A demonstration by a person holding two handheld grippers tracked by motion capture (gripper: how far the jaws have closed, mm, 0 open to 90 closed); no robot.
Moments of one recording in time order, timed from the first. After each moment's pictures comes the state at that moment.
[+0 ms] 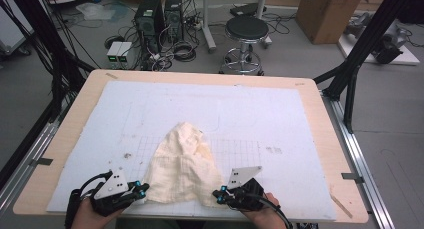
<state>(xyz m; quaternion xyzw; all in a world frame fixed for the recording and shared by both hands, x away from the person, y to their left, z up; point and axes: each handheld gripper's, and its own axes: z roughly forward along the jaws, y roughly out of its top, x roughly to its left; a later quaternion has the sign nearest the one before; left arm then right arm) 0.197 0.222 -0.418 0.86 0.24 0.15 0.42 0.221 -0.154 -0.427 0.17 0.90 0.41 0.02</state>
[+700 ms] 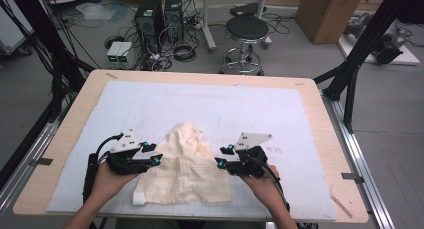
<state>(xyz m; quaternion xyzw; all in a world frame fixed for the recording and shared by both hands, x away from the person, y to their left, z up) 0.287 0.198 -0.397 0.83 0.29 0.17 0.45 0.292 -0.162 -0.390 0.24 0.85 0.46 0.11</state>
